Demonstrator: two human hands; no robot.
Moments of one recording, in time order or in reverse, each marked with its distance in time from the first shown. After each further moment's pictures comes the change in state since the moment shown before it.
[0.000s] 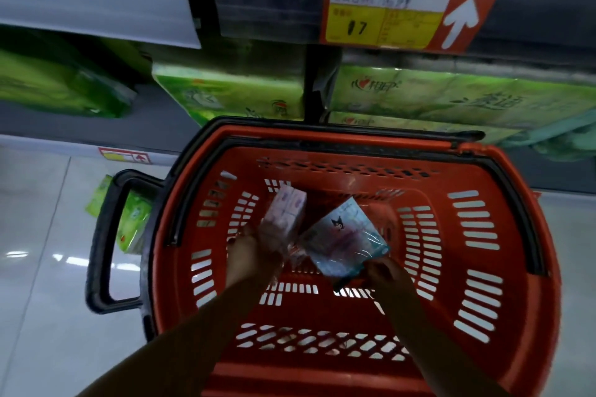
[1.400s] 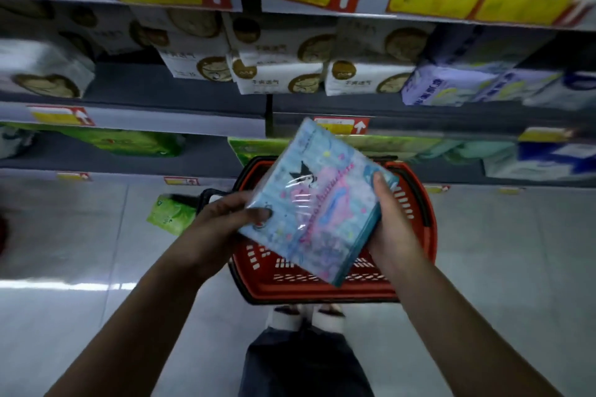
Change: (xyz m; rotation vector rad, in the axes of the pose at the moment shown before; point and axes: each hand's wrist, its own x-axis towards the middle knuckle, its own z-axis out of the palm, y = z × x) left_hand -0.201 0.115 -0.266 -0.870 -0.523 0.115; right_hand -0.228 -0.236 -0.049 0.748 -0.165 -0.116
